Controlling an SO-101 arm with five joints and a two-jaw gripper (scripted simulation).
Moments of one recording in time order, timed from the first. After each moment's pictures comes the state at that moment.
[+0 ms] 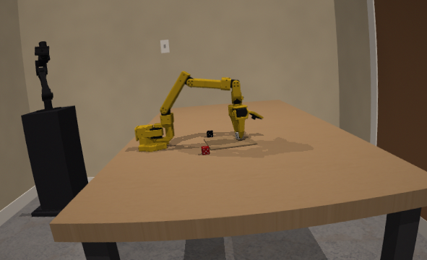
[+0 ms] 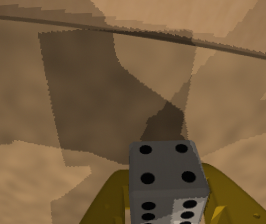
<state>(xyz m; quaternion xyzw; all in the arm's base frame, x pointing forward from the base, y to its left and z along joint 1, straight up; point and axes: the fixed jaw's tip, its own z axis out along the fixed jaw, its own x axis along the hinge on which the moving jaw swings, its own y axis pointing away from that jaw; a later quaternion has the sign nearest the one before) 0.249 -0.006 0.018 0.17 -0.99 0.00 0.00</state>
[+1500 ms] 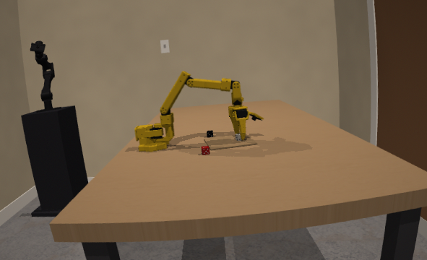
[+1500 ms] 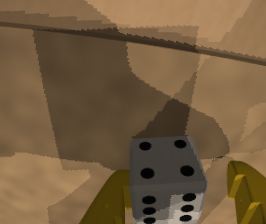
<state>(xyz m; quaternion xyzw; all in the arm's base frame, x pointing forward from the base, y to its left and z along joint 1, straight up) 0.249 -0.006 0.015 0.17 -0.99 0.00 0.00</state>
